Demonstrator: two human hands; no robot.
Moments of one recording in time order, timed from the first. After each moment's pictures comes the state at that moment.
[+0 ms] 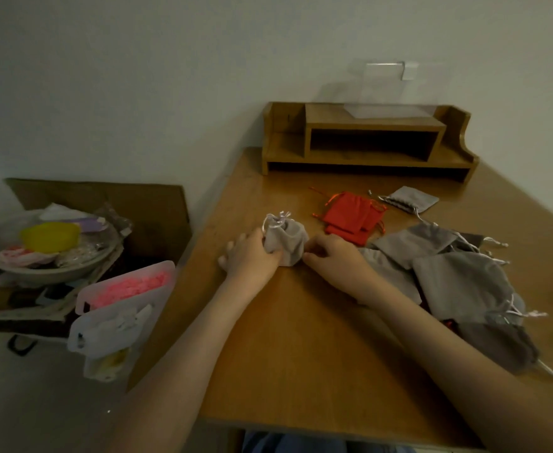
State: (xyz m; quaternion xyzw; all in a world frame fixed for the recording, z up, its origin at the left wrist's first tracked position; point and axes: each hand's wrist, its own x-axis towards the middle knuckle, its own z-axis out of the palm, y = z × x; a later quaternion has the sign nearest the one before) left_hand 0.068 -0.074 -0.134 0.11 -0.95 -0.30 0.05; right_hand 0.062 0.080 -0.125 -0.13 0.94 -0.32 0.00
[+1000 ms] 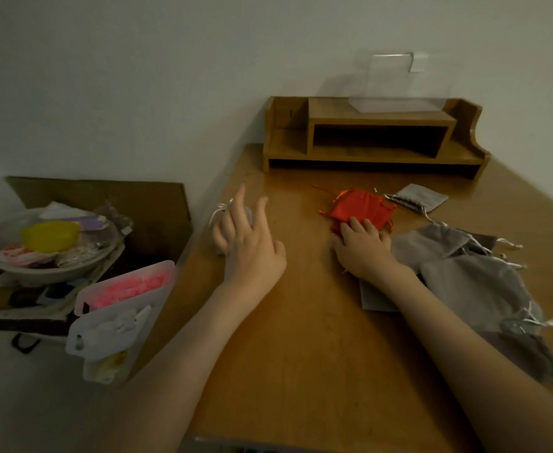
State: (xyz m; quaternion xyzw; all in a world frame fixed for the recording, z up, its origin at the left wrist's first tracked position) left_hand 0.071 -0.066 -0.135 0.04 -0.95 -0.15 0.29; right_hand 0.015 0.105 -0.133 -0.05 0.99 -0.10 0.06
